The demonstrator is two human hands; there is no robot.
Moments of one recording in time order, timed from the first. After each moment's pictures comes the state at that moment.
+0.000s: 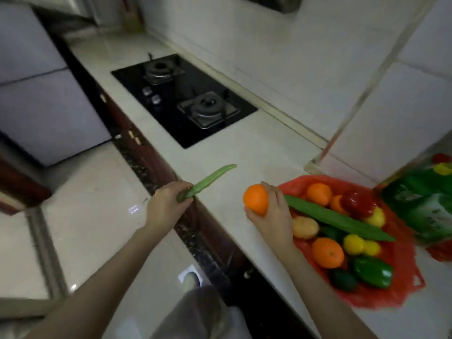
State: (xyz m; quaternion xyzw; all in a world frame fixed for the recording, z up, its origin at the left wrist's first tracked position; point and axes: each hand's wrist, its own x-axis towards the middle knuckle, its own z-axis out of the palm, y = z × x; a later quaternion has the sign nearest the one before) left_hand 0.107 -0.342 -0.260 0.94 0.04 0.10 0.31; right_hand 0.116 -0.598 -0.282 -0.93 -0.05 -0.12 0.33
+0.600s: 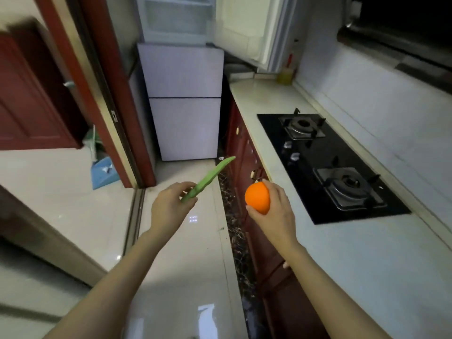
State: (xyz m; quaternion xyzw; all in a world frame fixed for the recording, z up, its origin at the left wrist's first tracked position) left_hand 0.083 -0.006 -0.211 0.86 0.30 0.25 0.33; right_hand 0.229 -0.209 -0.233 -0.87 -0.32 -0.06 0.36
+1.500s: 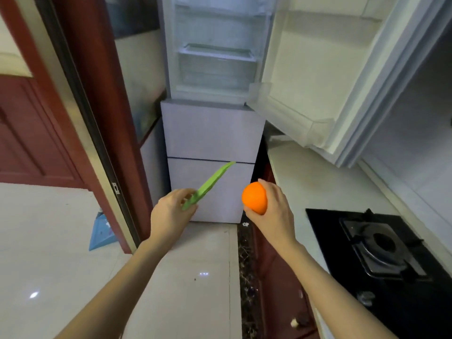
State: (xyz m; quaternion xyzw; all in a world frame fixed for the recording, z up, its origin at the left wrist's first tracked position) left_hand 0.420 0.362 -0.169 0.83 0.37 0.32 0.26; right_hand 0.607 0.209 -0.178 -0.83 -0.44 -0.09 0.34
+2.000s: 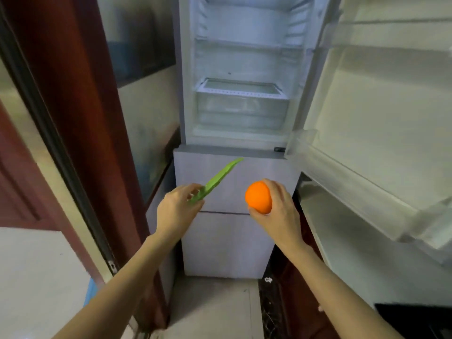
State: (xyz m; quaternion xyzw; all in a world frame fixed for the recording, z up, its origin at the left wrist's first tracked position) left_hand 0.552 0.645 -0.122 0.84 0.36 0.34 0.24; right_hand 0.732 0.495 -0.141 -0.79 -0.46 -0.15 0.37
